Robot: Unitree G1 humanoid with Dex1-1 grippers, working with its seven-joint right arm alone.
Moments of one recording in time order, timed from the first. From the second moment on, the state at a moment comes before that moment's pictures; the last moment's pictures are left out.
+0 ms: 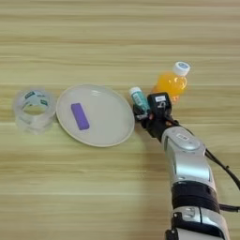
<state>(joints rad) -0.27 -0.47 -0.27 0.50 0.06 0.14 0.42</state>
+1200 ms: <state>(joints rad) -0.31 -0.47 -0.21 0.60 0.06 0.09 0.44</state>
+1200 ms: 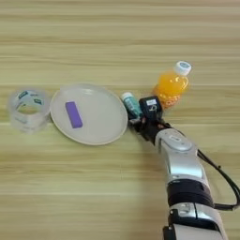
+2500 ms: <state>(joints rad) -0.24 -0.48 -0.22 0.35 0.06 0.11 0.38</state>
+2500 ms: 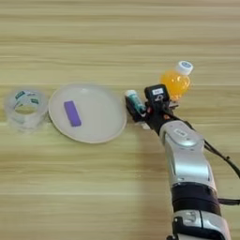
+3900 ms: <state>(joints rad) -0.28 -0.21 -0.21 0.39 0.10 -0.23 0.23</state>
